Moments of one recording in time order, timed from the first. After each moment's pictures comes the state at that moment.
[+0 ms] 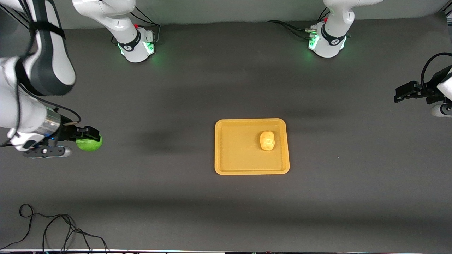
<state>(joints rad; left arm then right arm) 0.08 0.03 -0.04 -1.60 0.02 1.51 0.12 0.08 0.18 -0.03 -1.70 0.04 1.88 0.00</state>
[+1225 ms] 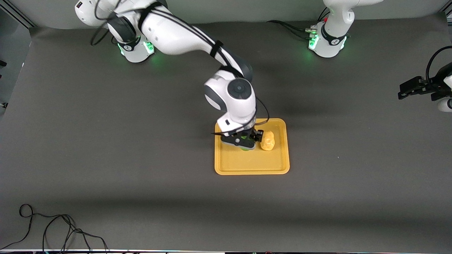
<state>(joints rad) 0.07 0.01 -0.03 -1.60 0.02 1.50 0.12 0.83 1.01 -0.03 -0.98 -0.06 2.15 1.14</state>
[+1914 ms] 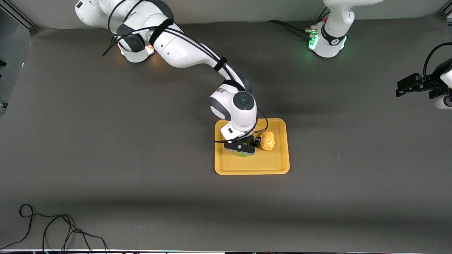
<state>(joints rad) 0.07 0.00 -0.04 -1.59 0.02 1.49 0.12 0.83 1.11 -0.04 -0.95 -0.12 2.18 1.12</state>
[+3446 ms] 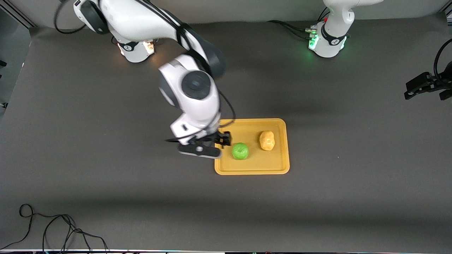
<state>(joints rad) 0.07 0.00 -0.04 -1.53 0.02 1.53 0.08 0.65 0.75 -0.04 -0.89 -0.07 1.68 0.78</state>
